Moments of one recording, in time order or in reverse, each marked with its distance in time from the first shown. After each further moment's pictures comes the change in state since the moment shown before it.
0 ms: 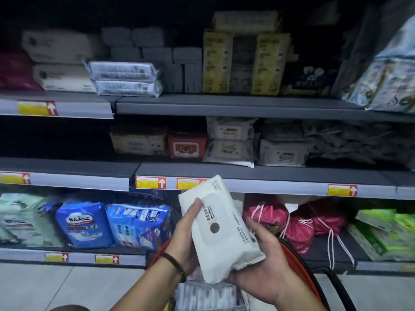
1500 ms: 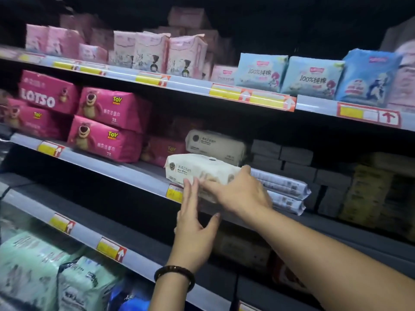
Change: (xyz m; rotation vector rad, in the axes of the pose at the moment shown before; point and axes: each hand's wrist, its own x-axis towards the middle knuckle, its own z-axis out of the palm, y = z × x) left_hand -0.030 0.349 -0.140 0.859 0.470 1.185; right_hand 0.229 0.013 0.452 -1.836 0.572 -0.984
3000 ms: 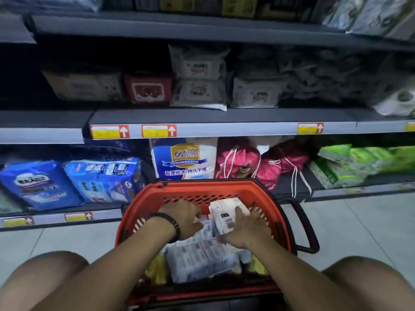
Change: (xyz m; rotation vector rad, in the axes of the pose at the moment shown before) left_hand -0.355 0.000 0.237 0.946 -1.515 -0.011; right_hand -0.352 0.508 -0.012 -0.408 -0.851 0.746
